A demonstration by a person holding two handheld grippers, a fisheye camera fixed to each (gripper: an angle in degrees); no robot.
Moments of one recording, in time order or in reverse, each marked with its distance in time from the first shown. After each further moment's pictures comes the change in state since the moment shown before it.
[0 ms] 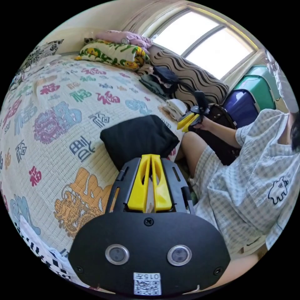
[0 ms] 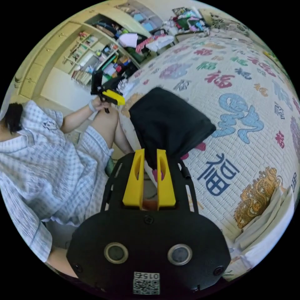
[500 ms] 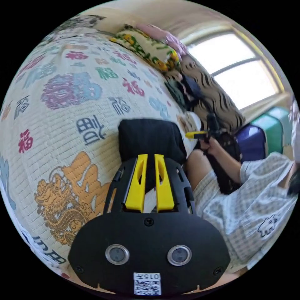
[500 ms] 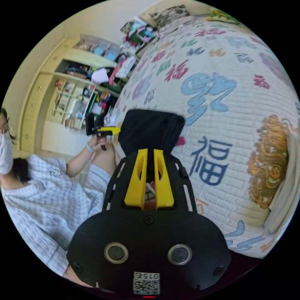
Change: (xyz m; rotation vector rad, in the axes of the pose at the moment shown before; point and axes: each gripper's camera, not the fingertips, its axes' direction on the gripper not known) left arm -0.060 0.012 0.023 0.113 0.057 -0.432; right arm 0.091 0.021 -0.005 0.187 -0.101 0.402
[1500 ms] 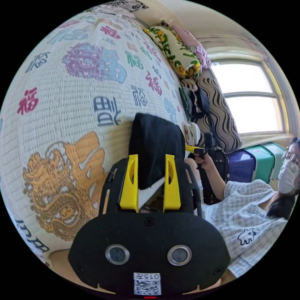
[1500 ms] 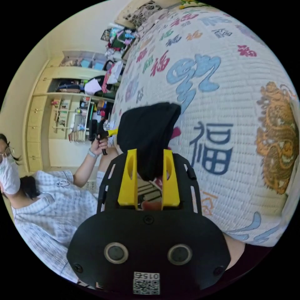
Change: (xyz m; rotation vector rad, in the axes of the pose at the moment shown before) left arm -0.013 0.024 0.077 -0.205 0.093 -0.144; right arm 0.080 0.013 0.004 -0.133 -0.080 0.124
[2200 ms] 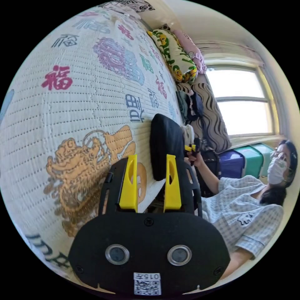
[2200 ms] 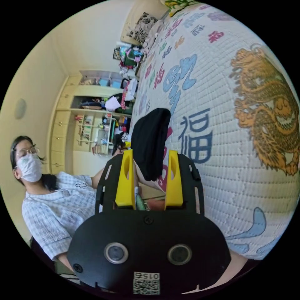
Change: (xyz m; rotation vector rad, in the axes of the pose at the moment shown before) left arm -0.072 -0.030 -0.020 0.081 0.247 -0.021; right arm 0.117 0.041 -0.087 0.220 -0.286 0.027
